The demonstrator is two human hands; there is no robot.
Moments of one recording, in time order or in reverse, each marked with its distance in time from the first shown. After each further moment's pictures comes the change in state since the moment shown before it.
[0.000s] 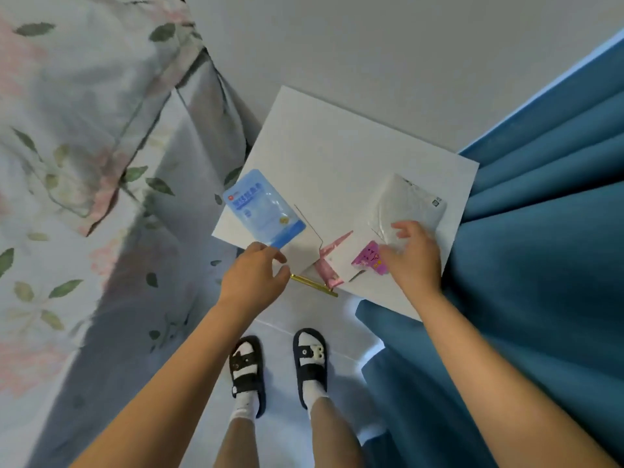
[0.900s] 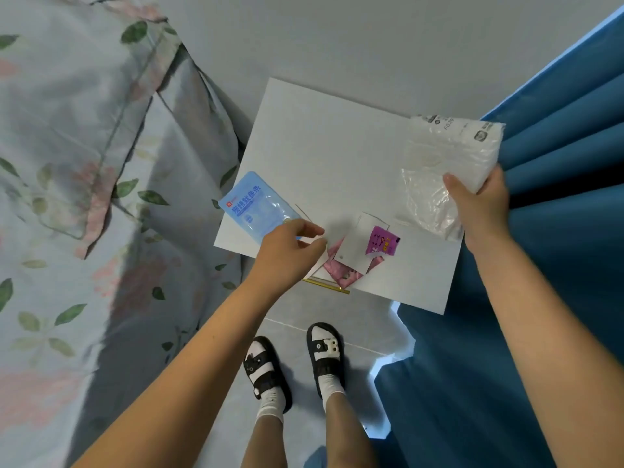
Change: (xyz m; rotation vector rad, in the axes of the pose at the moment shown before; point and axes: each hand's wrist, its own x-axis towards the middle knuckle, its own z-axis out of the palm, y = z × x) left_hand 0.023 0.044 -0.032 -0.458 -0.108 0.013; right_hand 0.054 -0.023 -0.058 0.669 0.206 0.216
